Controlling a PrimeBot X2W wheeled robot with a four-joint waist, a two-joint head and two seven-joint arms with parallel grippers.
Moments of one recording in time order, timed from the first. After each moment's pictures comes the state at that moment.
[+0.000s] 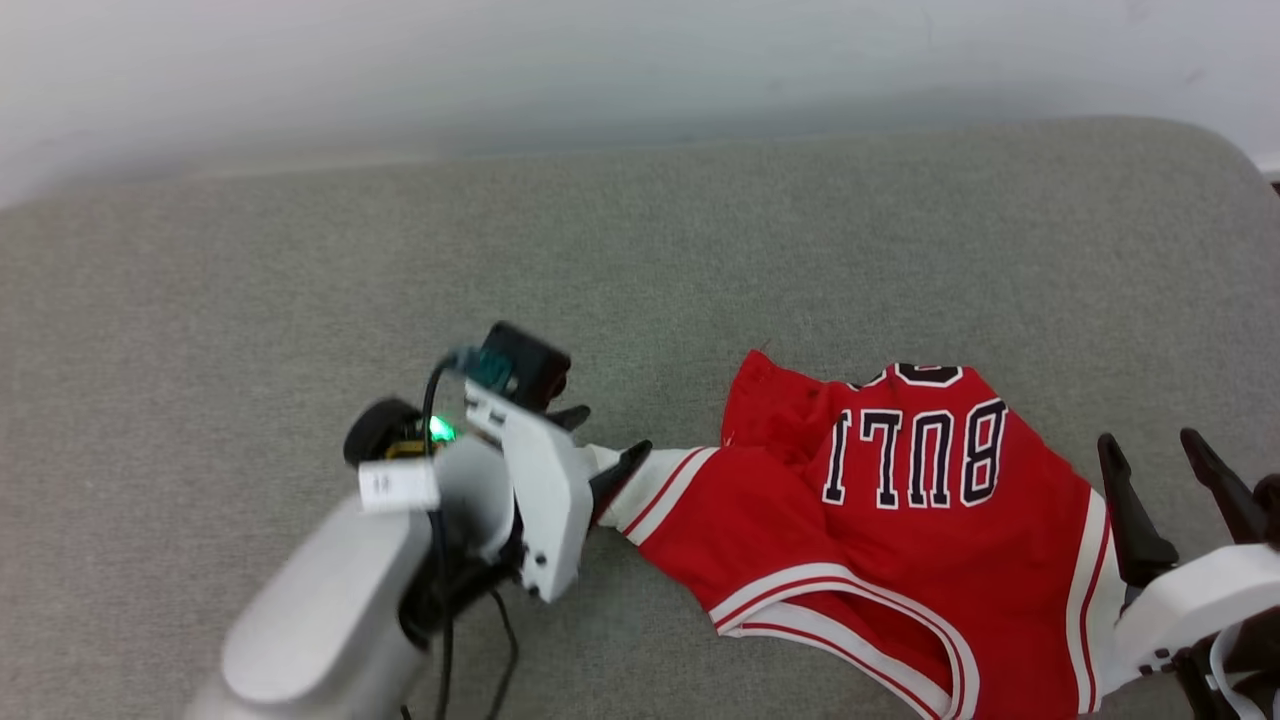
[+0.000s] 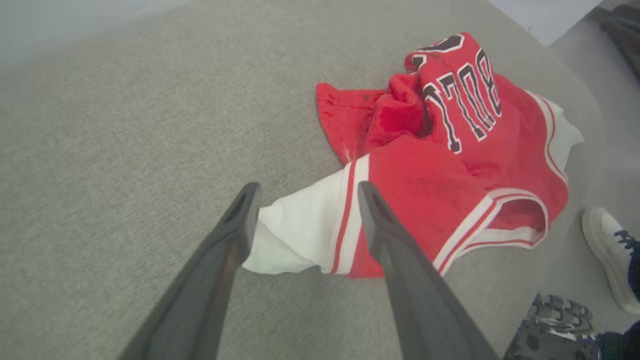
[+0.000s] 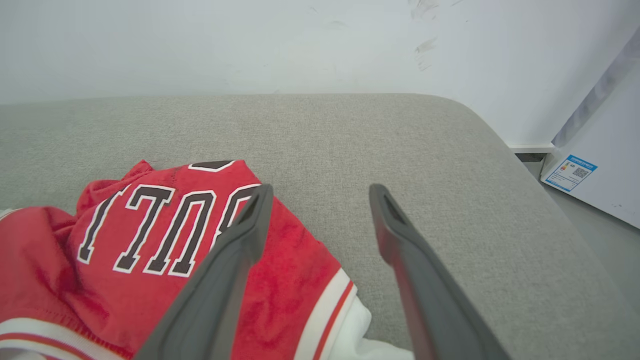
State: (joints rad) left arm -0.46 0.29 -0.53 0.15 -0.58 -0.13 0.48; right arm -0.03 -0.19 -0.14 -0.02 0.20 0.13 0.11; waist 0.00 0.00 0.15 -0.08
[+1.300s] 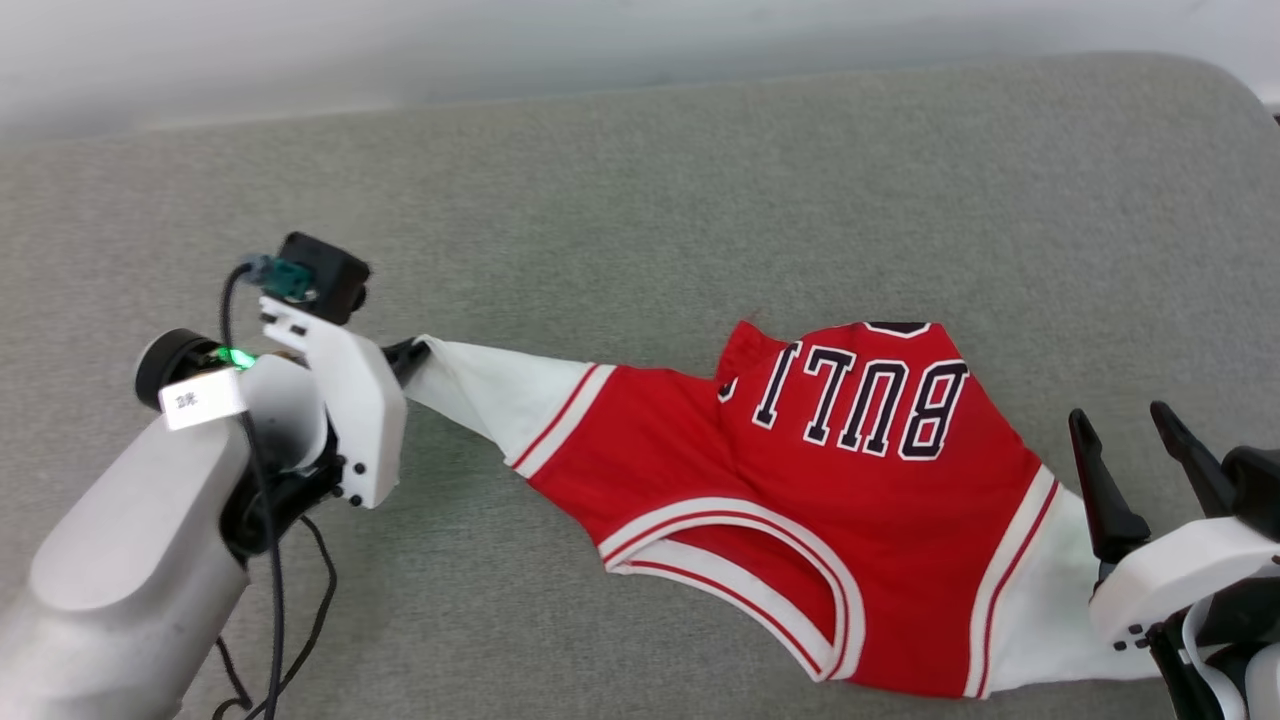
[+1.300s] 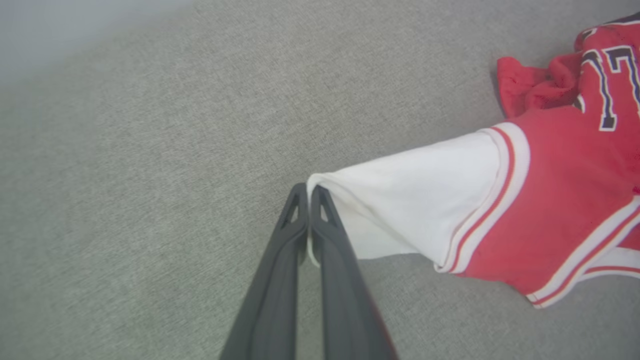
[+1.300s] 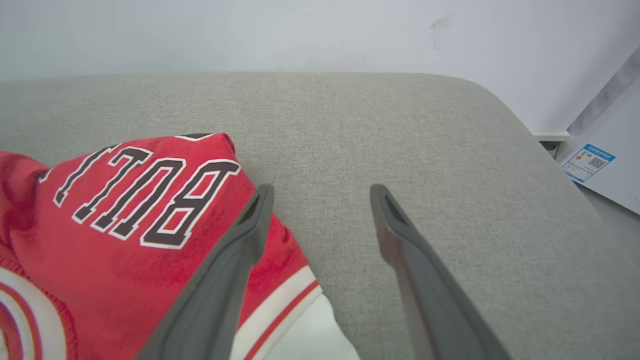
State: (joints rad) left arm -0.69 0.57 -0.65 0.34 -0.75 -0.10 0.44; right arm -0.10 -0.17 -0.10 0.01 0.18 0.13 0.11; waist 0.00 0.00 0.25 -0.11
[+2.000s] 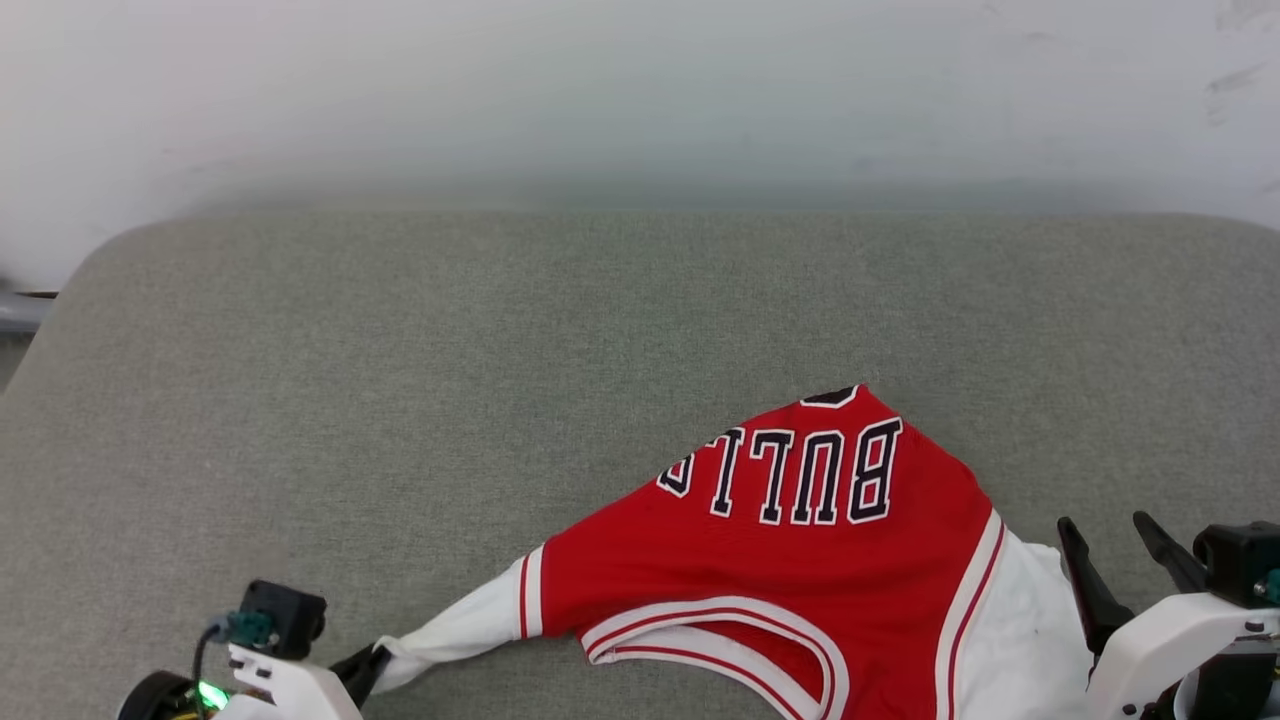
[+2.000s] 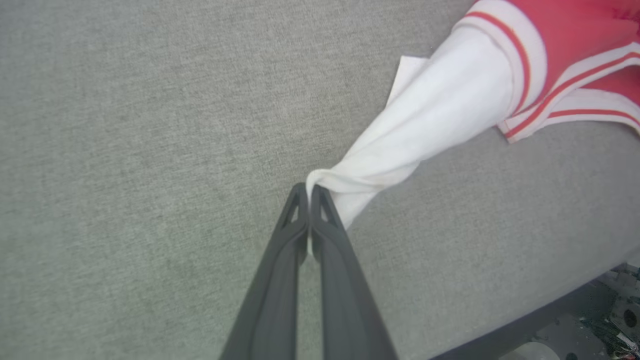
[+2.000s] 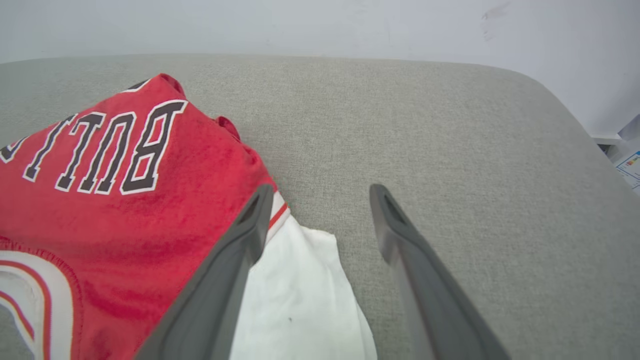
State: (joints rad) left arm -0.12 0.70 -0.62 0.18 -0.78 0.01 0.17; right arm 0.02 -0.18 -0.10 0.06 0.19 0.13 0.18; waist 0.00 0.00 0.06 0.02
